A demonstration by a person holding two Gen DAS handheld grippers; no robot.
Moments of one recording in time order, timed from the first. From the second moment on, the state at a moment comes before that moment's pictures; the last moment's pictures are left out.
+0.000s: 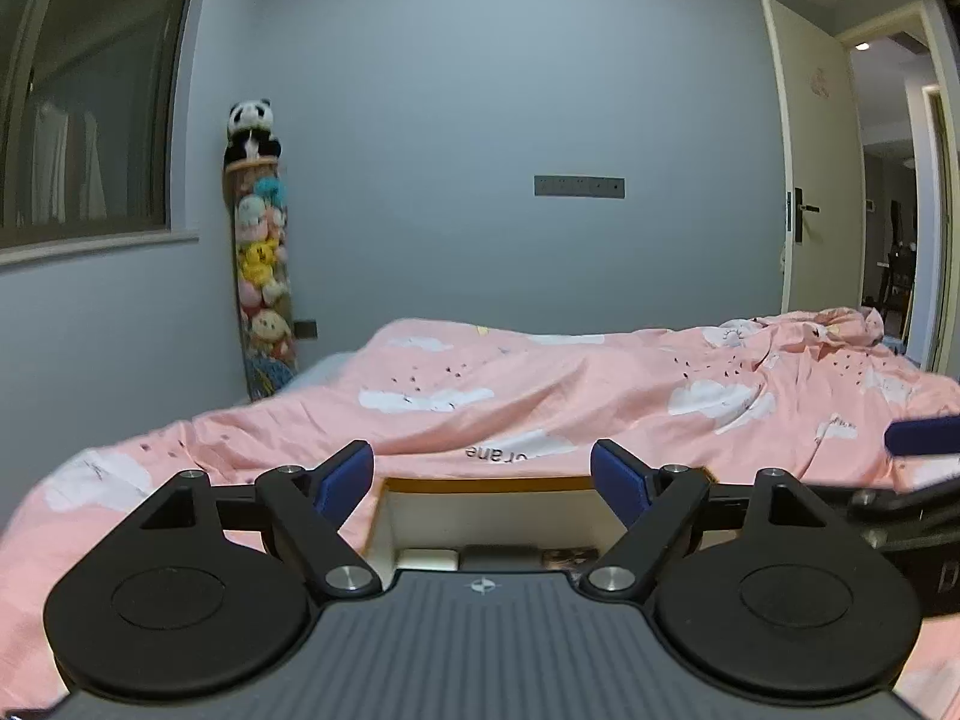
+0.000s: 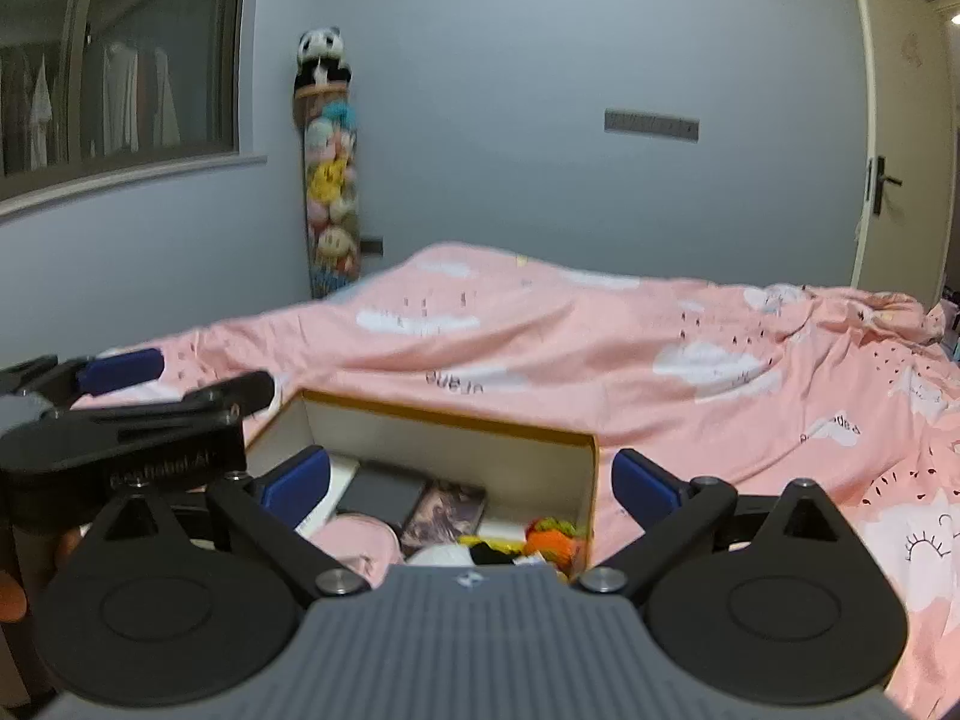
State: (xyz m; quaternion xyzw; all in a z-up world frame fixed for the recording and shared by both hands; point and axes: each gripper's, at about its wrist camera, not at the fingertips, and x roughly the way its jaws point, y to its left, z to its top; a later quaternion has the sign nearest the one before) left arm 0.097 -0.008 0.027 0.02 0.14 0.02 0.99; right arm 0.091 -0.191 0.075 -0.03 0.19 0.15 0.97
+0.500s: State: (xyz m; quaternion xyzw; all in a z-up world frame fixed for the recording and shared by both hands) left arm 0.073 0.008 -0.013 -0.01 0.23 0.00 0.97; right arm 0.063 -0.179 0.041 0.00 0.15 0.09 0.98
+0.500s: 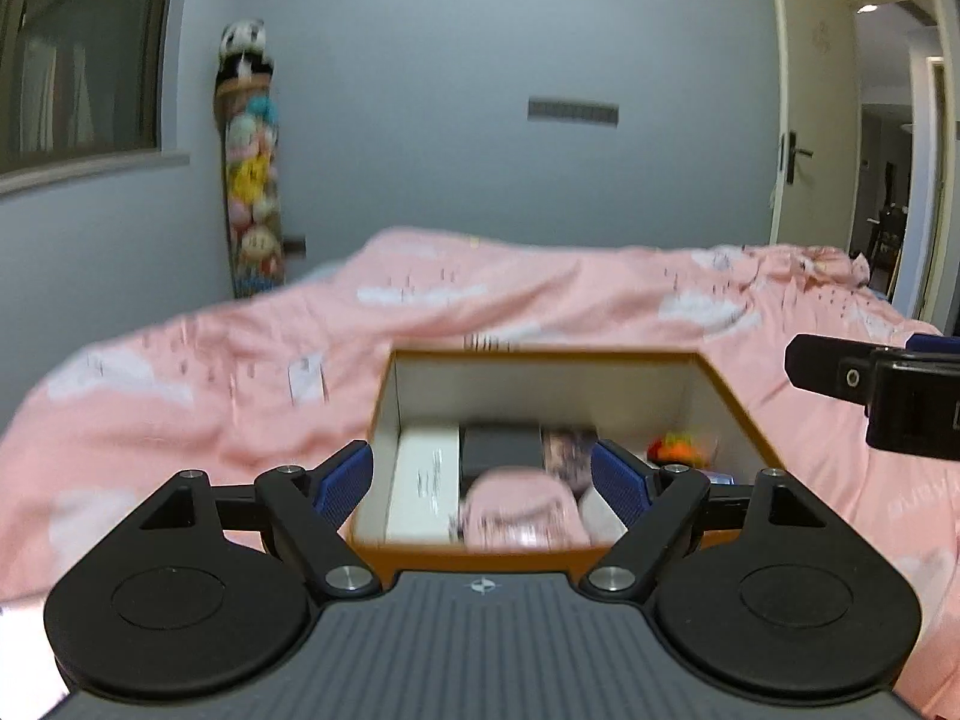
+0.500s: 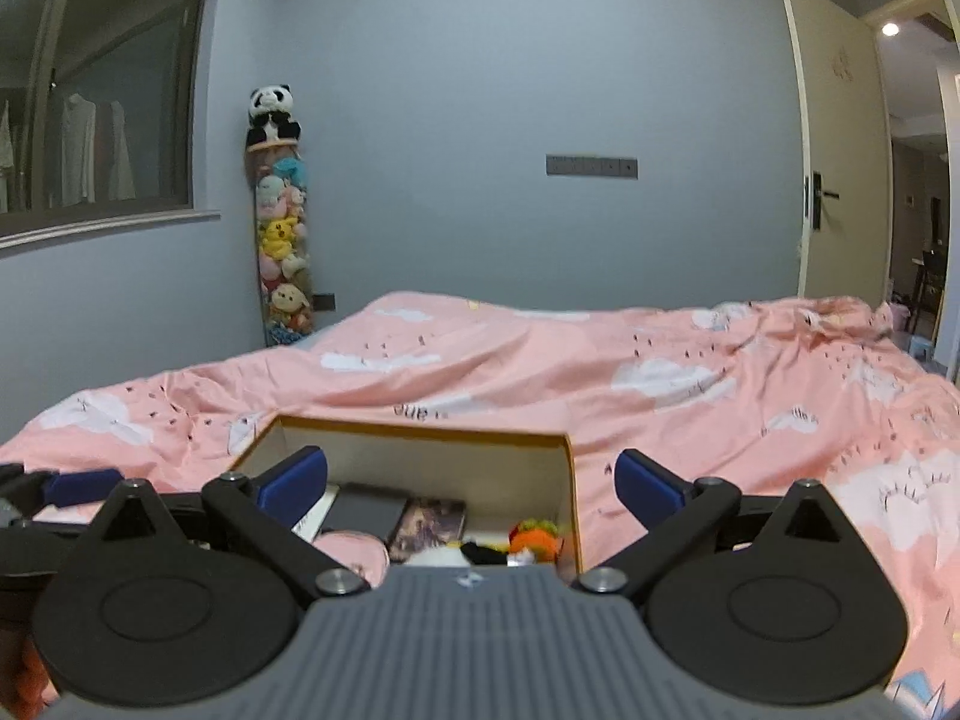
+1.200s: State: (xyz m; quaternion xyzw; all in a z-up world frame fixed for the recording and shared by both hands) left arm 0.072 0.015 -0.050 -0.02 0.30 0.02 0.95; right arm 0.069 -0.181 -0.019 -0.01 0.24 0.08 0.97
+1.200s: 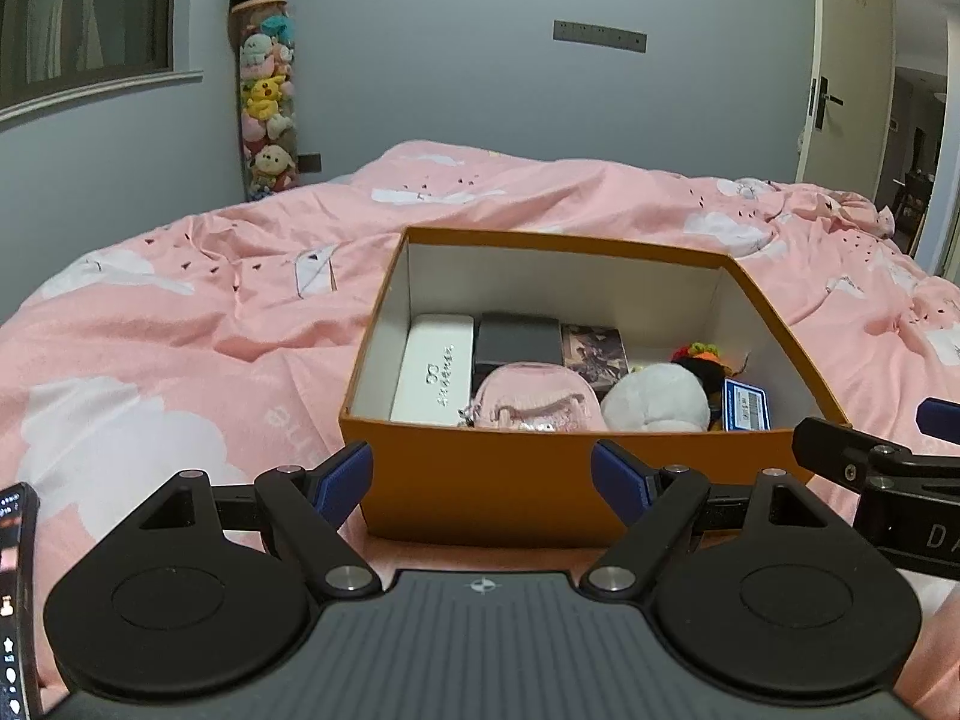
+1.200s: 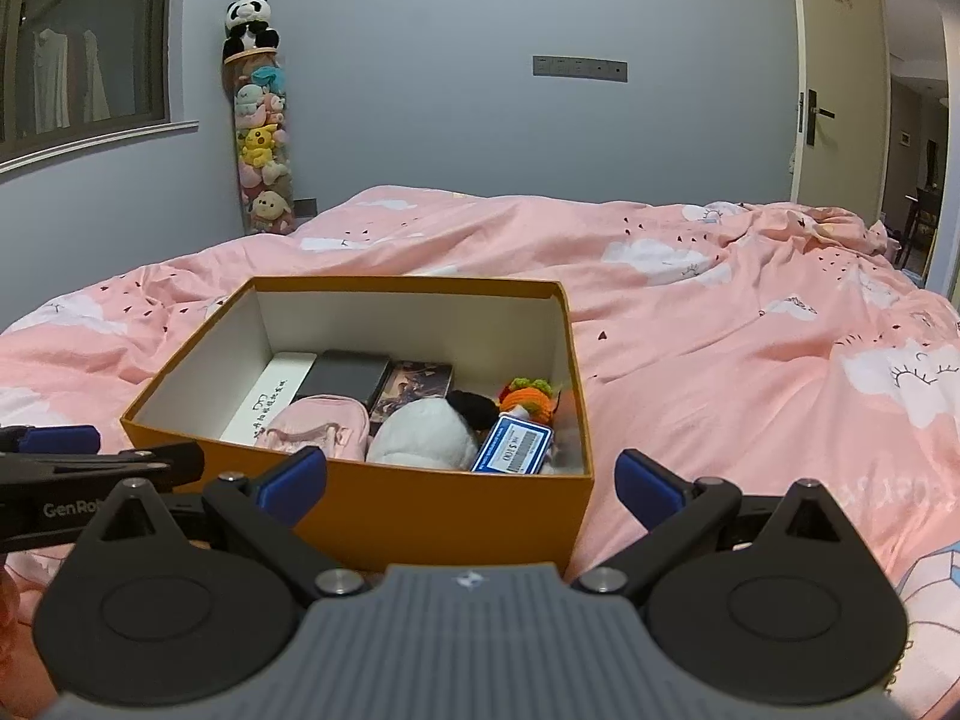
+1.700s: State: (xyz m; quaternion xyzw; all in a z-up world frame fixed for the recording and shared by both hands) left arm 0.071 0.011 -0.054 -0.01 0.31 0.02 0.95; right arm 0.067 -0.181 -0.021 -0.01 0.24 0.09 0.97
